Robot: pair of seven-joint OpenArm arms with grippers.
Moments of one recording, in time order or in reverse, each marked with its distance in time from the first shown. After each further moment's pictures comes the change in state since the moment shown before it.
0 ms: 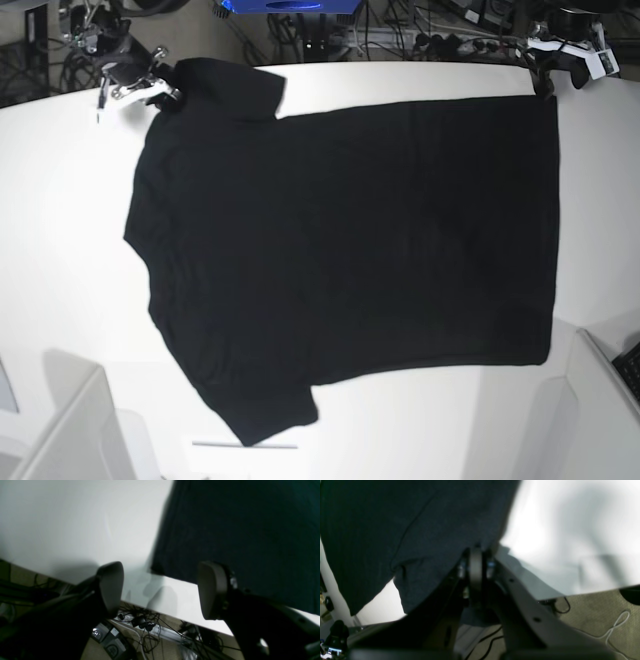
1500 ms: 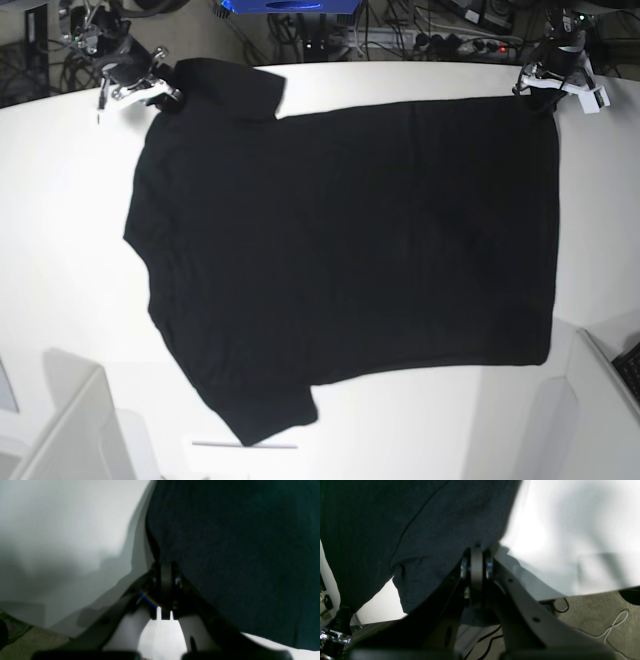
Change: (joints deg) left arm -12.2 -0.1 -0.8 -4.8 -7.9 0.0 17.1; right arm 0.1 0.0 0.2 0.2 -0.2 0.0 0.0
